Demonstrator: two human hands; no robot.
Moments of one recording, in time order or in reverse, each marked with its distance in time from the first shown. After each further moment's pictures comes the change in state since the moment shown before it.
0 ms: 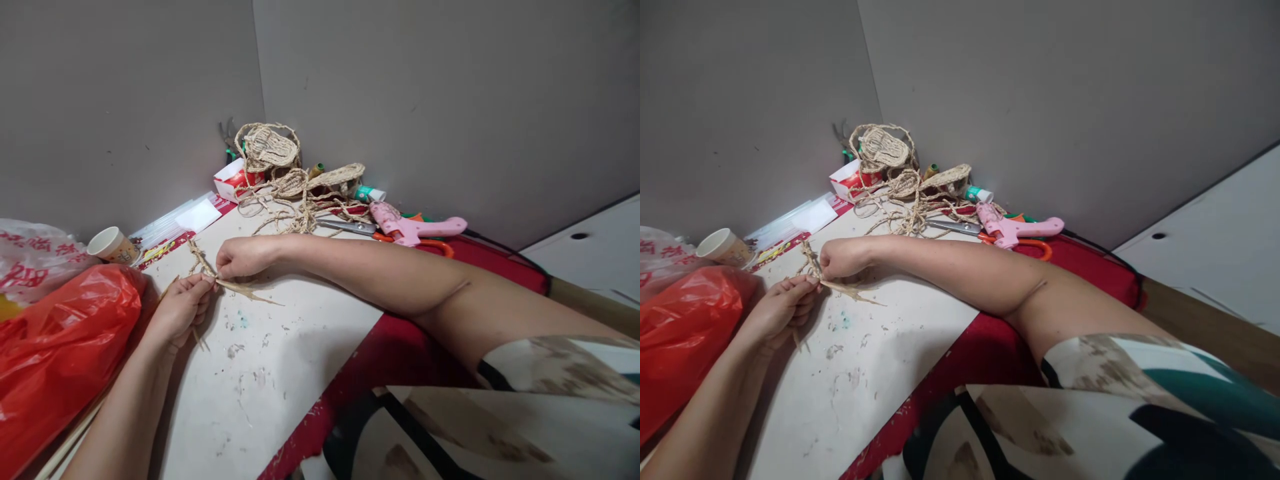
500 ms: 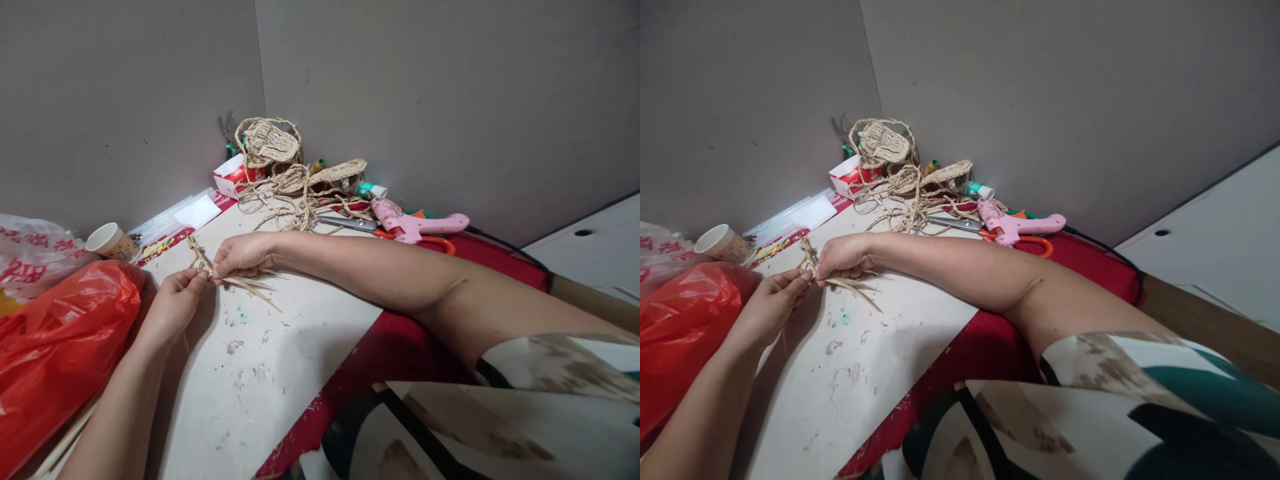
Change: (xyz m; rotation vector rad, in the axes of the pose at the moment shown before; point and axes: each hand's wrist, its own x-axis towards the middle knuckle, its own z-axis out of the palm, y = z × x) left_hand -0.003 0.005 -0.002 0.145 0.093 0.154; right_hand 0.011 0.009 0.006 0.594 -0.206 0.085
